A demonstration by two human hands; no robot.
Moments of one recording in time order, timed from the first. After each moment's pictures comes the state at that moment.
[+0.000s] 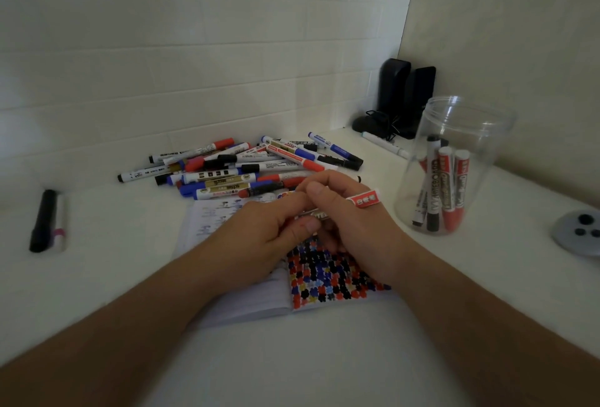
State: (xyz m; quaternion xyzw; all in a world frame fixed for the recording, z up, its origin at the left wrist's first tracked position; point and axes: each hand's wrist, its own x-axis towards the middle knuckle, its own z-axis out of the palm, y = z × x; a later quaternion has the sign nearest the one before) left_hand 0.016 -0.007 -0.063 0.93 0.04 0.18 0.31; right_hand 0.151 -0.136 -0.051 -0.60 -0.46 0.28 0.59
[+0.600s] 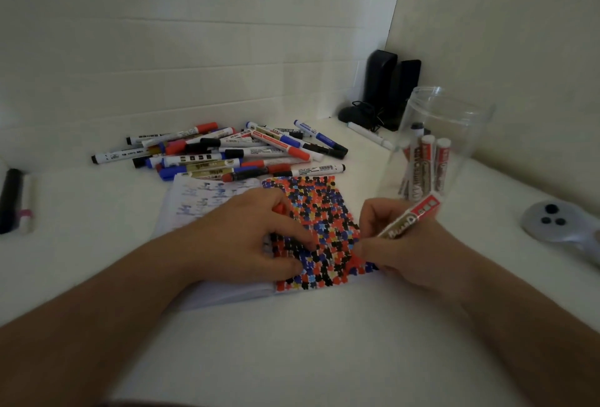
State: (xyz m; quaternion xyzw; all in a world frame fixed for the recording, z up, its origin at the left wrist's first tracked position) left_hand 0.013 -0.002 -0.070 0.98 0.03 0.06 0.18; right_hand 0.178 -0.214 -0.053 -0.70 -0.47 0.27 0.46
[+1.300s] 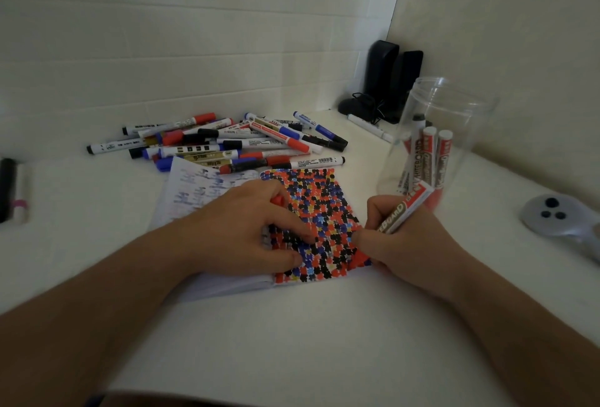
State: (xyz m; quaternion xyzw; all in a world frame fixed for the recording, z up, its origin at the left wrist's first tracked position) left_hand 0.014 -0.004 -0.068 0.98 0.04 0.06 0.16; right_hand 0.172 -0.212 -0.062 -0.77 -0.43 0.16 0.44
